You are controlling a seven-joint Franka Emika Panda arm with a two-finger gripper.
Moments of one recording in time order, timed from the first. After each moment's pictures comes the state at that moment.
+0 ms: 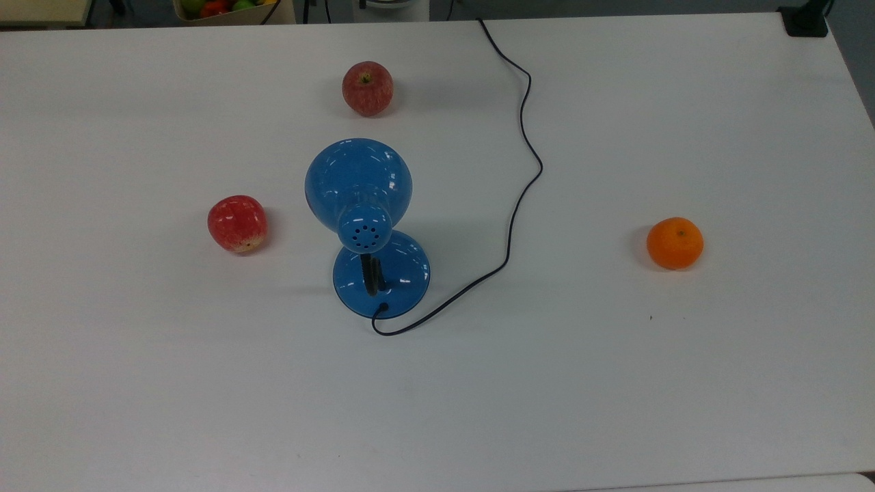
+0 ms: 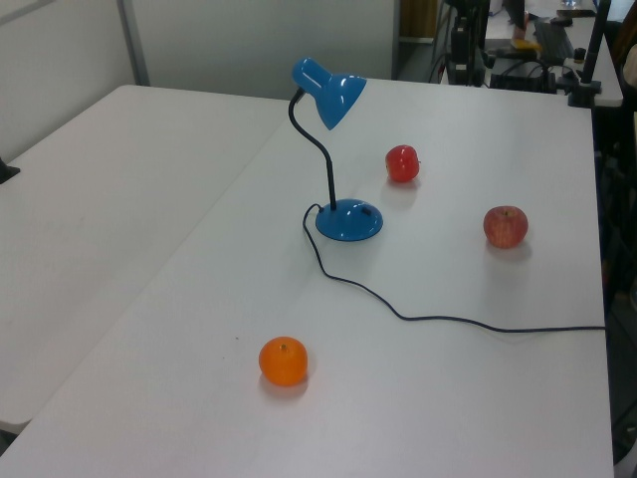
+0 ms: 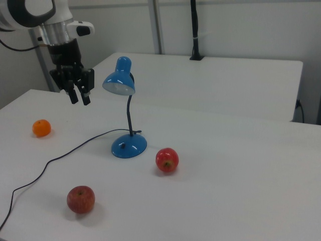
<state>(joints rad) 0.07 0.01 0.01 -1.56 -0.08 1.52 -0.01</state>
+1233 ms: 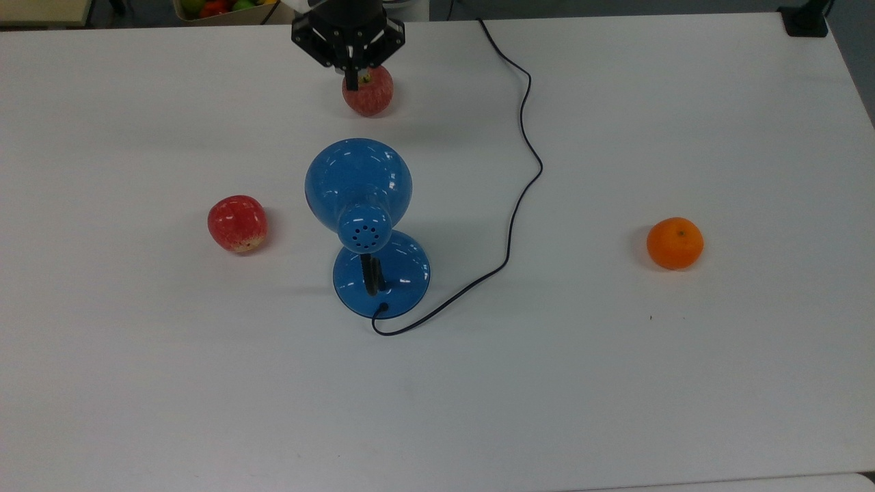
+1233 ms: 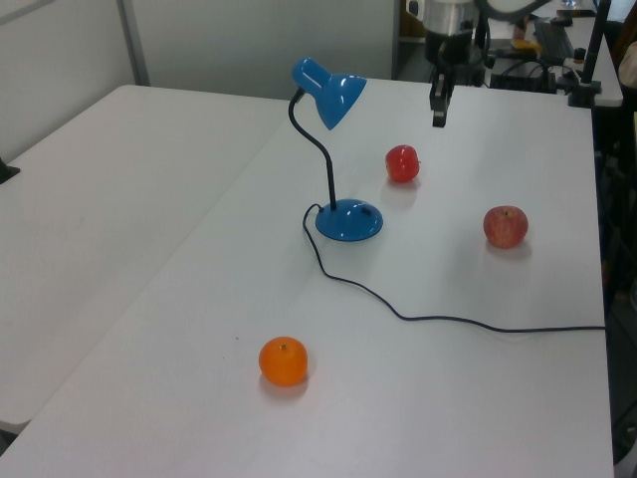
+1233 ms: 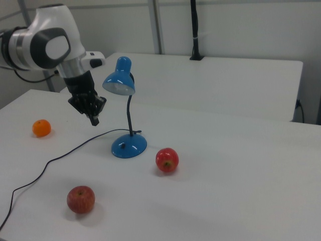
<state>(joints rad) 0.07 0.02 0.02 -1.81 -0.08 1.87 -0.01</state>
